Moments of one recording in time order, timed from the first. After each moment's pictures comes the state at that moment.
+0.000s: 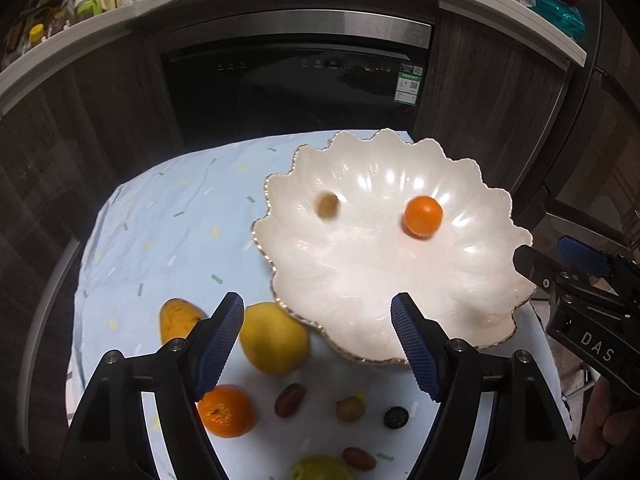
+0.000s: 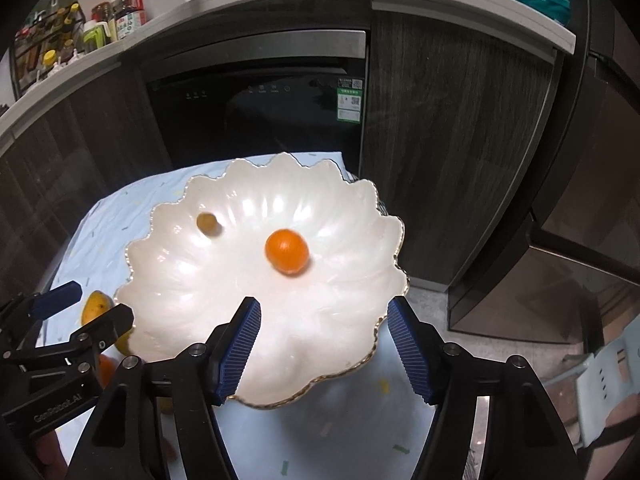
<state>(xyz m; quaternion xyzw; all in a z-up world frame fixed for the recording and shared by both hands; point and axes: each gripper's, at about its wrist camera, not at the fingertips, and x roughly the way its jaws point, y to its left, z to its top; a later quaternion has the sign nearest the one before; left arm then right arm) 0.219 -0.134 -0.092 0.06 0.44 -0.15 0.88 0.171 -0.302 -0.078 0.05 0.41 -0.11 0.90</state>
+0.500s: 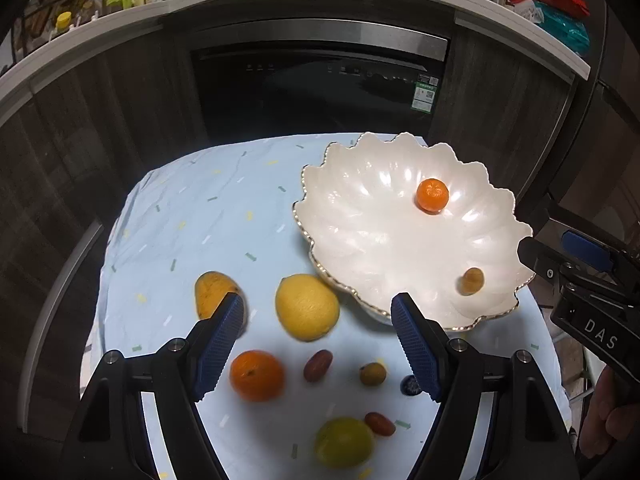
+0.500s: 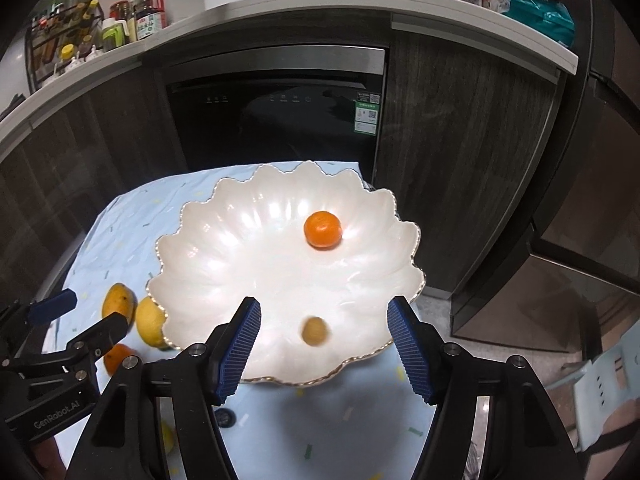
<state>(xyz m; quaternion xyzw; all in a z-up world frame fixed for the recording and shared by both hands) 0.190 -0.101 -0.083 0.05 0.43 -0.13 0.89 0.157 -0.273 -0.065 0.03 0.40 -0.10 0.91</state>
